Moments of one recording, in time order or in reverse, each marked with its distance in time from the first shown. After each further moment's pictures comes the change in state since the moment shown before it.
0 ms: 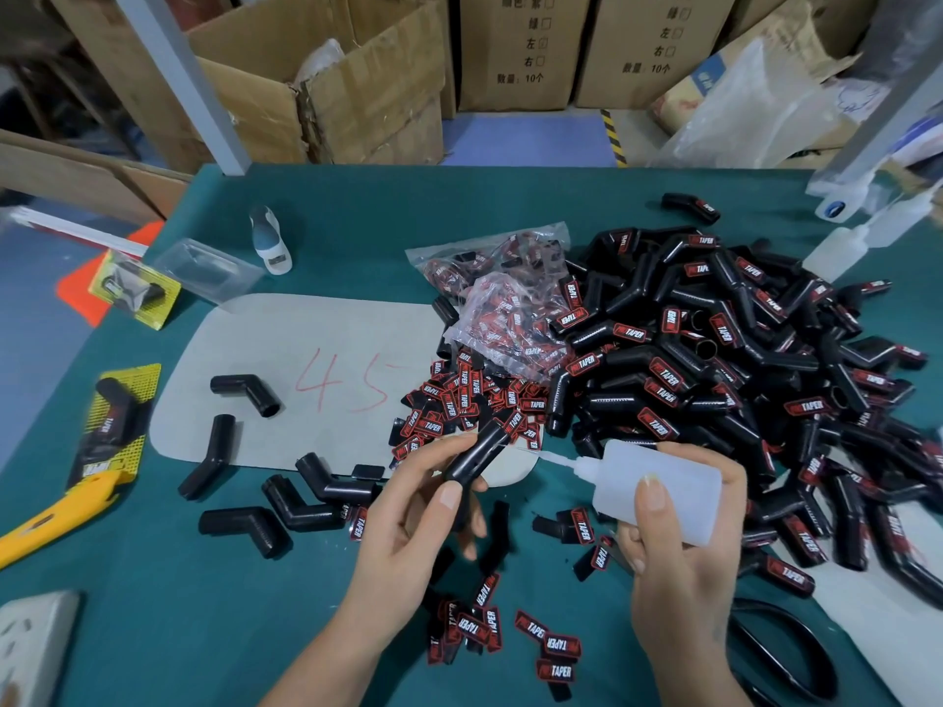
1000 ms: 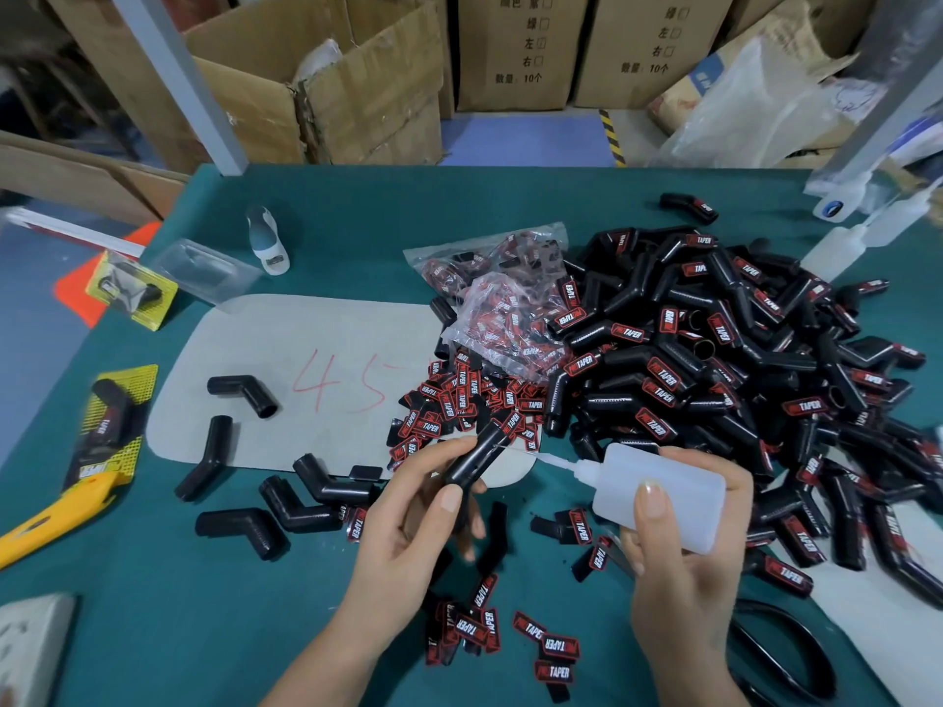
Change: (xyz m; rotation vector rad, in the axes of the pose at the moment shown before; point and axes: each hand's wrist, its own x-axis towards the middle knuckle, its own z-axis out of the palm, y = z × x) left_hand 0.000 0.000 0.000 0.044 0.005 0.003; right_hand -0.002 0.007 -0.002 -0.105 0.058 -0.040
